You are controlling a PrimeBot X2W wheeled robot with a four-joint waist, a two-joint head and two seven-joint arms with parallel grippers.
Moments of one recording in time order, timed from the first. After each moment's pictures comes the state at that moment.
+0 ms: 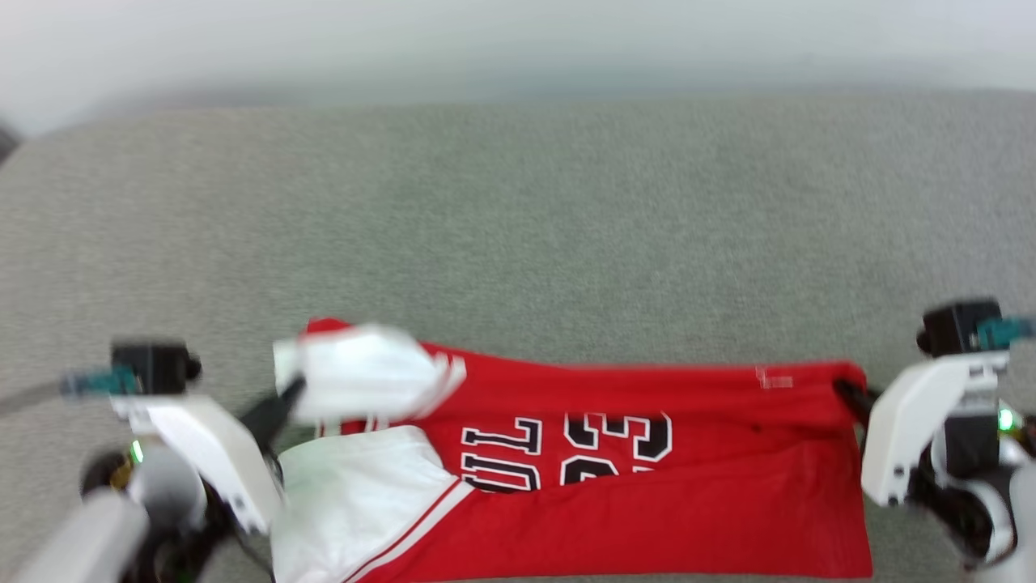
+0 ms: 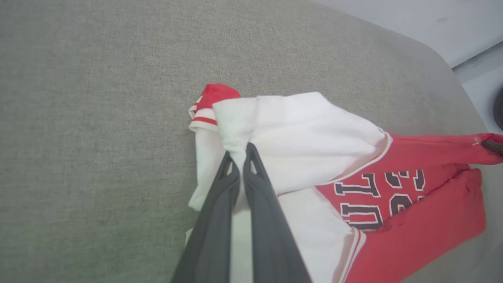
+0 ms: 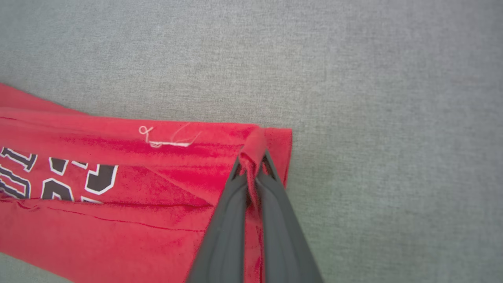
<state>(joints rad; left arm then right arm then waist) -0.29 0.66 -0.46 0.10 -1.06 0.04 0.23 -0.25 -0.22 -0.02 0.11 0.36 0.13 0.71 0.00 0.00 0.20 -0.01</state>
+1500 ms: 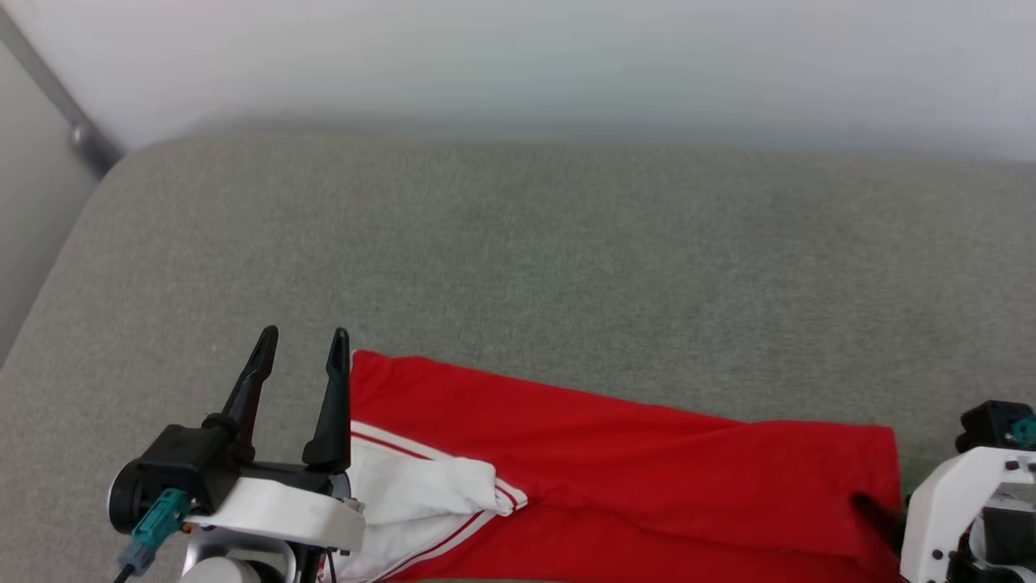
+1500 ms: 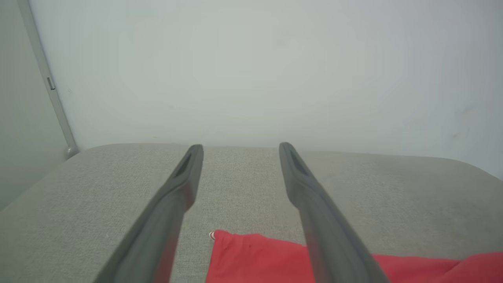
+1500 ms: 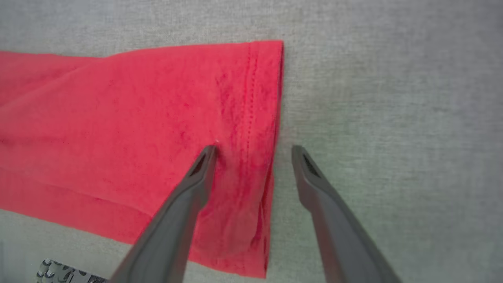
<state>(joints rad) -0.10 0.49 -0.44 -0.16 -0.61 0.32 -0.26 -0.03 -0.20 -0.17 0.08 0.37 0.13 0.84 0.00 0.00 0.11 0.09</state>
